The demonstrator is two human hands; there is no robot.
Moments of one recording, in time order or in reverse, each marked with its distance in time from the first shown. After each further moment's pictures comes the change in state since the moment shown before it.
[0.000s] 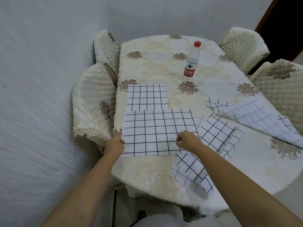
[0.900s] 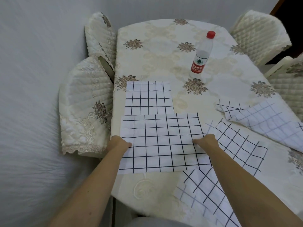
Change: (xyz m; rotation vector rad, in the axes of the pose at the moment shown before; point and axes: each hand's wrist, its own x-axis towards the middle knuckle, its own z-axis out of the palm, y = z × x) left_hand 0.076 0.038 0.016 0.080 -0.088 -0.338; right_hand 0.078 0.046 -0.007 0.524 0.047 0.776
